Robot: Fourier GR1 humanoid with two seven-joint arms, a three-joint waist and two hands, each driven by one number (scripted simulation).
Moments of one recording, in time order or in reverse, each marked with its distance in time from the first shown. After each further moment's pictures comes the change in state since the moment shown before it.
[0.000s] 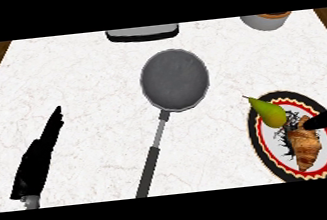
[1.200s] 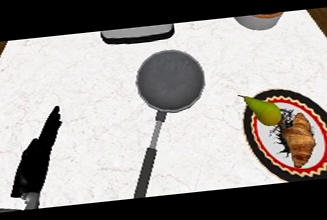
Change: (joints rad) left arm -0.020 0.019 -0.015 0.057 0.036 0.033 -0.028; right arm 0.460 0.079 -0.225 -0.347 0.273 -0.326 -0.211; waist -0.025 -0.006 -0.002
